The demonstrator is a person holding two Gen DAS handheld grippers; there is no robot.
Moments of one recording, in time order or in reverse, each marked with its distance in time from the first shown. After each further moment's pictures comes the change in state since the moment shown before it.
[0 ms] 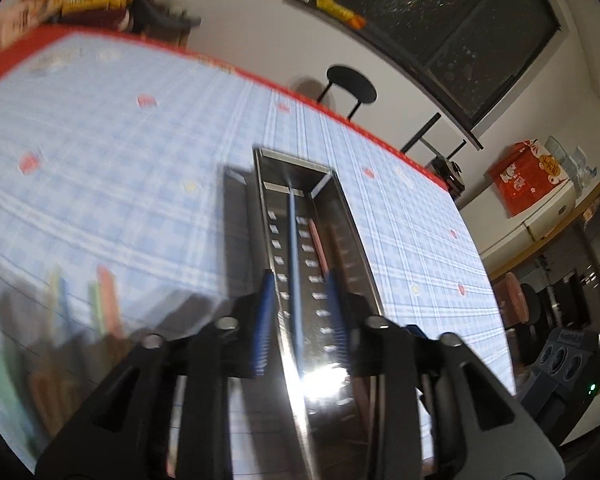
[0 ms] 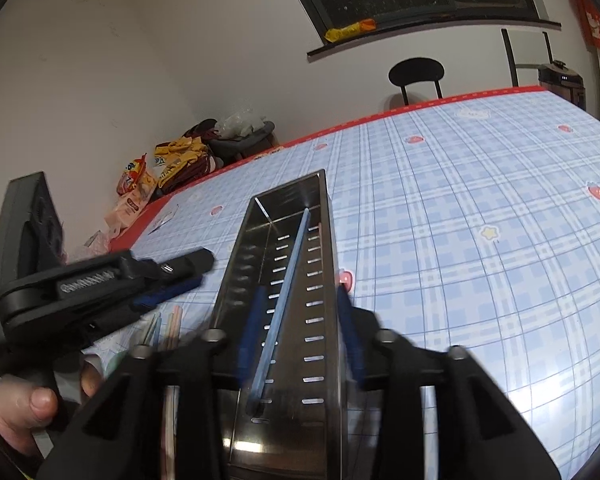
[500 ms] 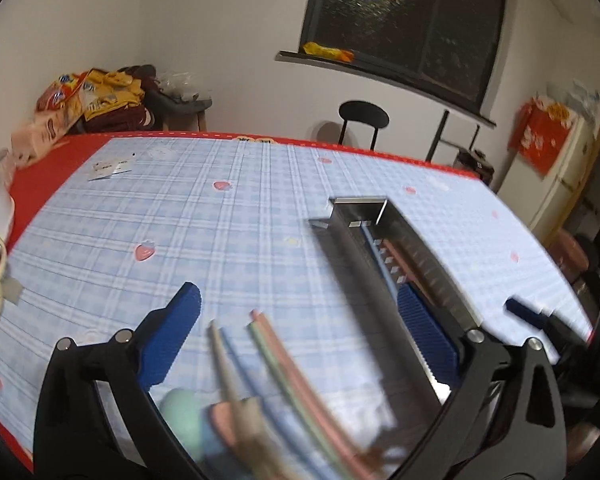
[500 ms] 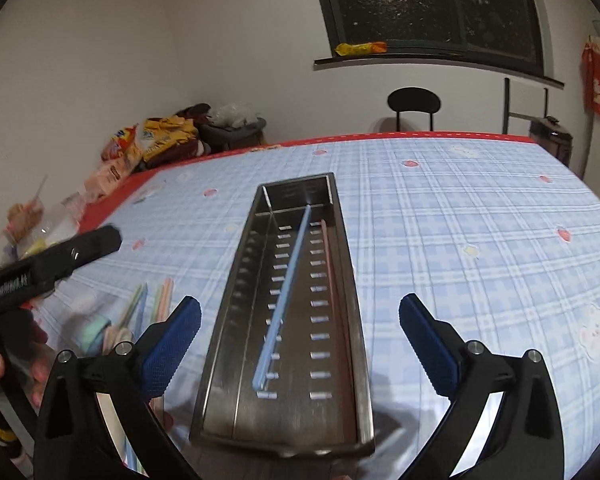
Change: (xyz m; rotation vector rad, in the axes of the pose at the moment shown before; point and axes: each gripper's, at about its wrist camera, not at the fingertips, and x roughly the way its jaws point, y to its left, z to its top) left arm -0.075 0.040 -0.012 0.286 -0.151 0.170; right arm -0.018 0.046 -0.019 -0.168 -0.015 -0.162
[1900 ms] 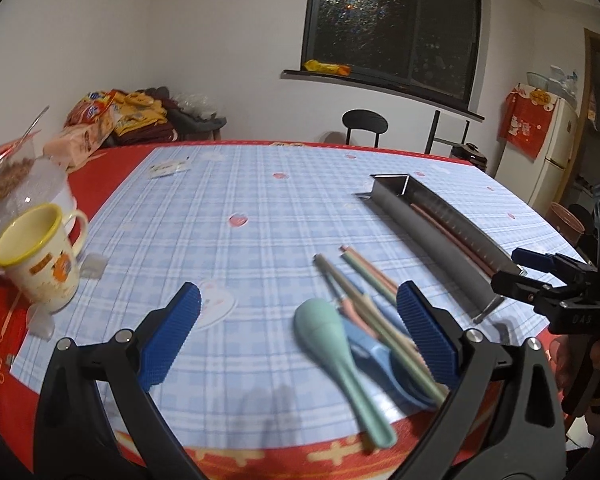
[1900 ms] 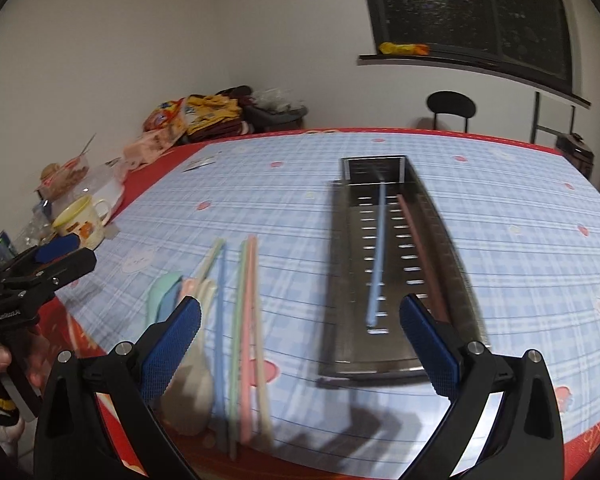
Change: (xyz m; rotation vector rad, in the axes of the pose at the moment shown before) left arm -0.093 0.093 -0.066 0.067 -0.069 0.001; right arm -0.029 0.080 -0.035 -0.100 0.035 0.094
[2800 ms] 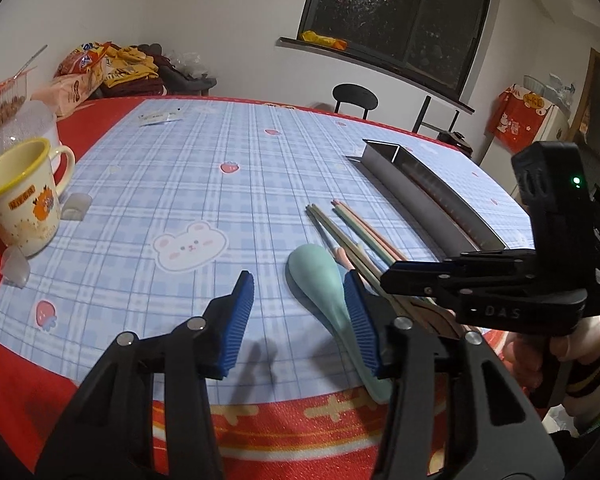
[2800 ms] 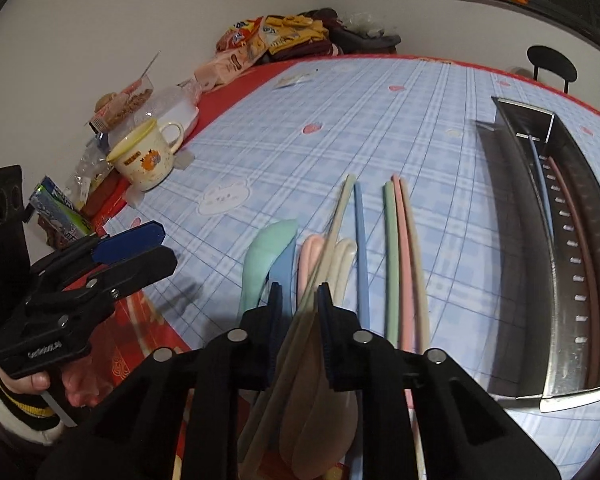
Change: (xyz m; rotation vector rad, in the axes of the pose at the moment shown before) left arm 0.004 0.016 -0.029 -0.072 0.109 -0.103; right arm 0.074 0.078 0.002 -0.076 0.300 0.271
